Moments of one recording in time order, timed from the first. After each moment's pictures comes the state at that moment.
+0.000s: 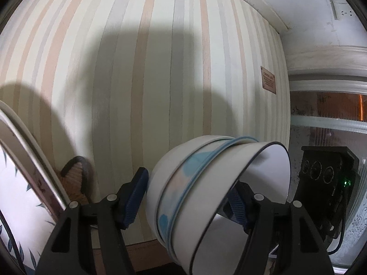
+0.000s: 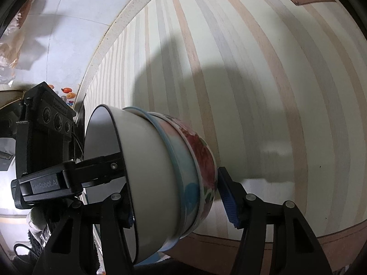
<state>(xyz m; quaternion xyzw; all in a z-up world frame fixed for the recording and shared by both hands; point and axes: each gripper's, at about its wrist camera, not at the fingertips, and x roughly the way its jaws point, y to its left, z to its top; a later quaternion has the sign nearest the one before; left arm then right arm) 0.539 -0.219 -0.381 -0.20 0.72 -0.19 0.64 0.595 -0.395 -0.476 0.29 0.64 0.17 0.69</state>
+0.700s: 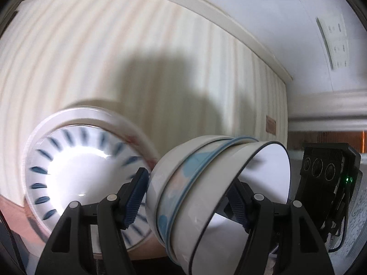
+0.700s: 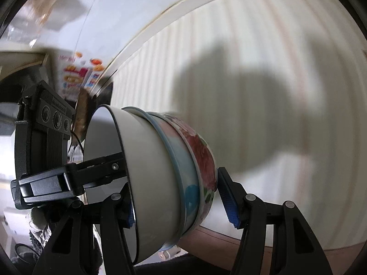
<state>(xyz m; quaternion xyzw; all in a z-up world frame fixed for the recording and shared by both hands) 0.526 -0.091 -0.315 -0.25 0.66 -0.11 0.70 0.622 -0.293 -0.411 0.22 0.64 0.27 0.68</state>
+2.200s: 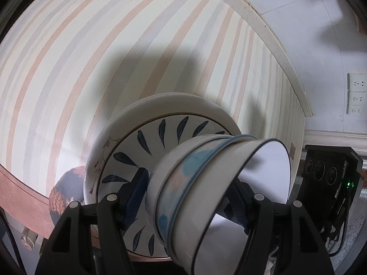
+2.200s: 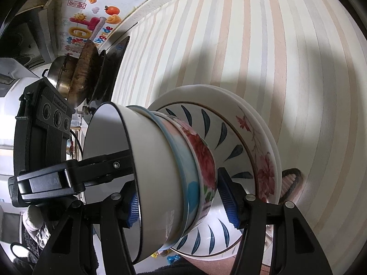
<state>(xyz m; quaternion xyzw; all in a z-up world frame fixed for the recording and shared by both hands) 0.478 0.013 -0.360 -0.33 0.65 -0.04 0.68 0.623 -0.135 -0.457 0.14 0.67 0.33 0.65</state>
